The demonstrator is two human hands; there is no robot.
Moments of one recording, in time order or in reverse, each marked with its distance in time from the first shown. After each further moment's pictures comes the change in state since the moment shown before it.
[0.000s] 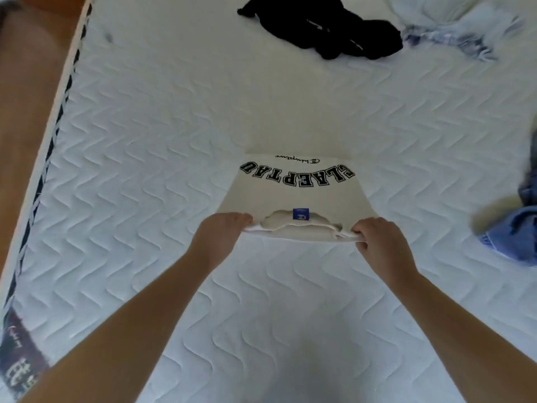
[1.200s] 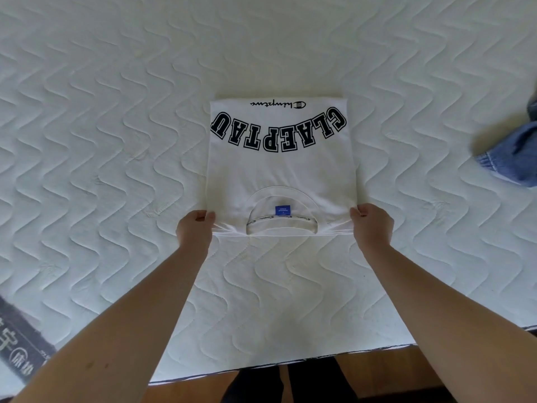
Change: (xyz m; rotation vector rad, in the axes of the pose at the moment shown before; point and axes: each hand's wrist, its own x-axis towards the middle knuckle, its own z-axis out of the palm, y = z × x) left_hand -0.074 0.028 0.154 -0.930 0.102 -1.101; right_hand -0.100 0.020 0.115 0.395 -0.099 0.876
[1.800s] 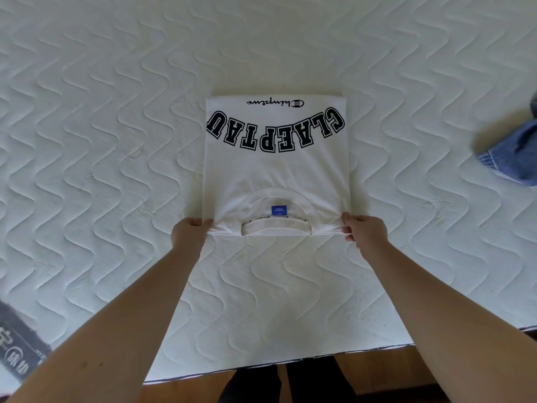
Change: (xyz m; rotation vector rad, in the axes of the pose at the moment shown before) left_hand 0.019 -0.025 0.002 -0.001 -0.039 -0.140; right_hand 0.006 0.013 0.004 0.359 -0.262 0.385
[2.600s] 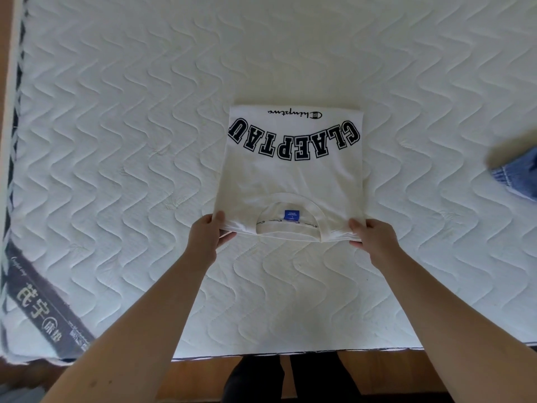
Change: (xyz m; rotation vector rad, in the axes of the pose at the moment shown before) left_hand -0.045 0.018 -0.022 -0.571 -0.229 -0.131; right_hand -0.030 -0.020 -0.011 0.148 -0.143 -0.040
